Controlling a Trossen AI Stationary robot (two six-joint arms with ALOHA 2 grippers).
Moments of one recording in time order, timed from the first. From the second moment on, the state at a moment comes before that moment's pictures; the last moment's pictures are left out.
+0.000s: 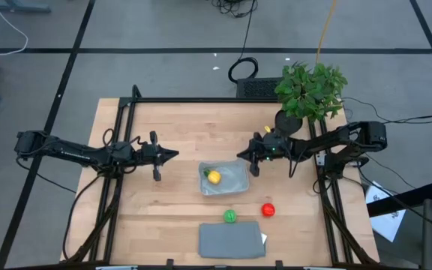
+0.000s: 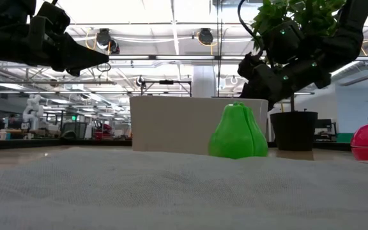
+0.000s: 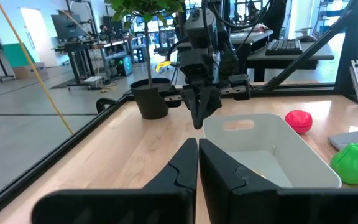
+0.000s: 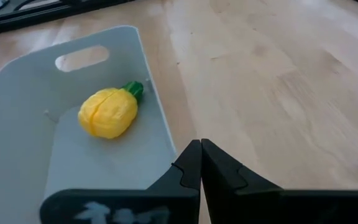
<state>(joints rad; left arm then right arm) -0.04 0.75 0.08 0.65 -0.18 0.08 -0.18 1.52 0.42 0.63 -0.11 0.15</state>
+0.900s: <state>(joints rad) -0.04 0.75 0.08 0.65 -0.18 0.08 -0.12 1.52 0.42 0.61 -0.11 0.17</state>
